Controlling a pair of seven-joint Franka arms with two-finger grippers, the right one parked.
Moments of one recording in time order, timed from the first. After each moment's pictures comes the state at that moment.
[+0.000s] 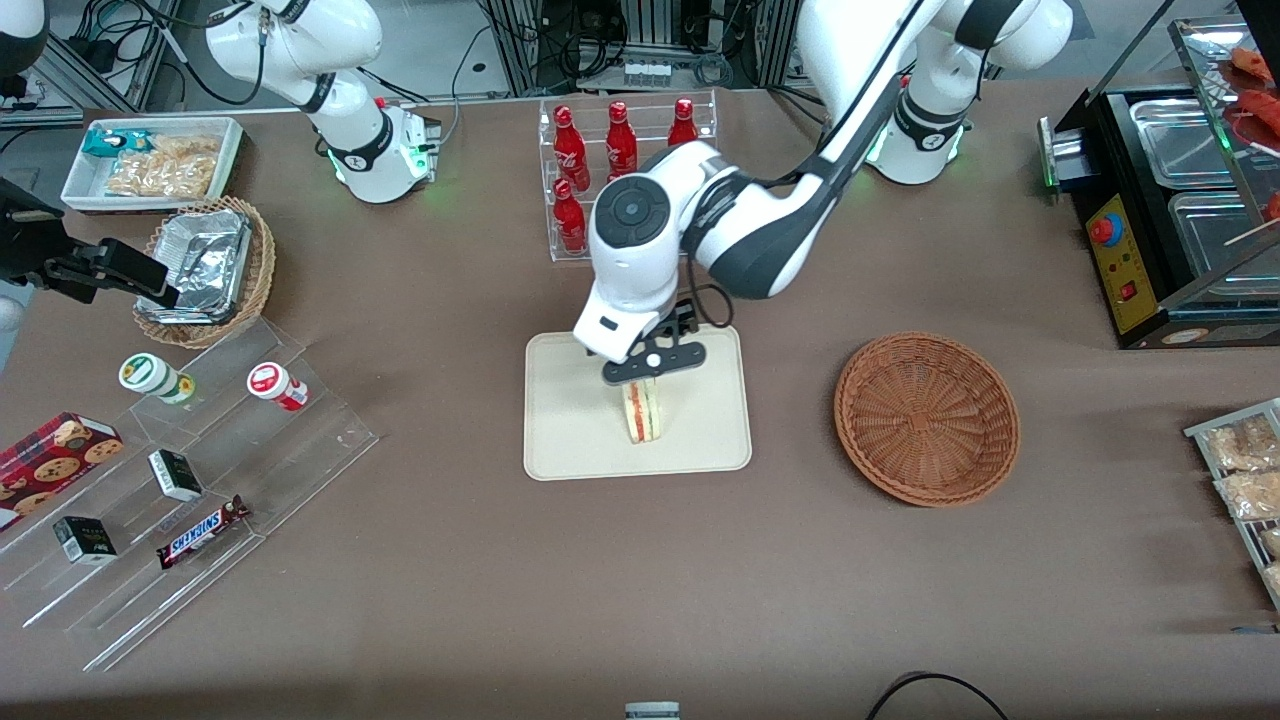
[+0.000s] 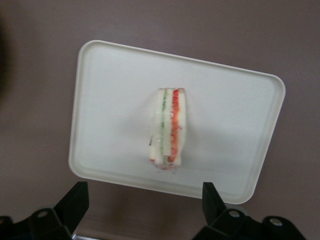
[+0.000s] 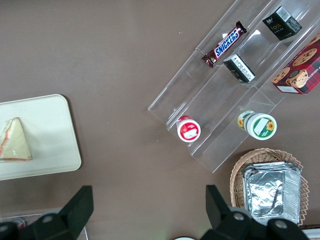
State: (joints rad) arm -0.72 0.58 -0.09 -1.29 0.01 1.82 -1.04
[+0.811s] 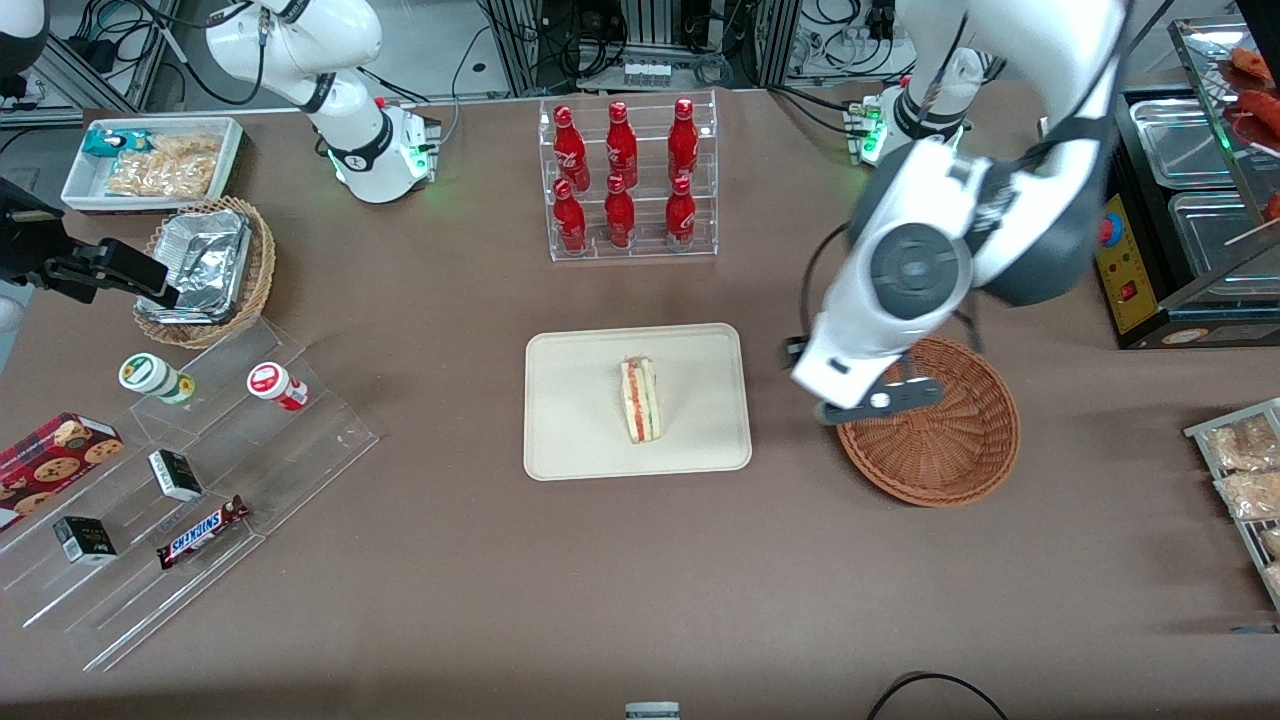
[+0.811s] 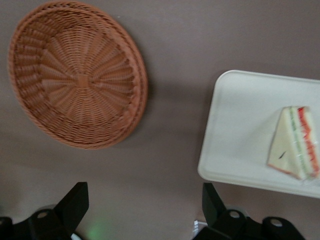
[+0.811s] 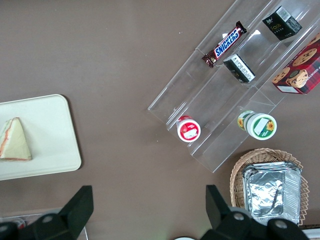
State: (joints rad) arm -0.36 0.32 -0.08 -1.49 0.01 1.57 -0.57
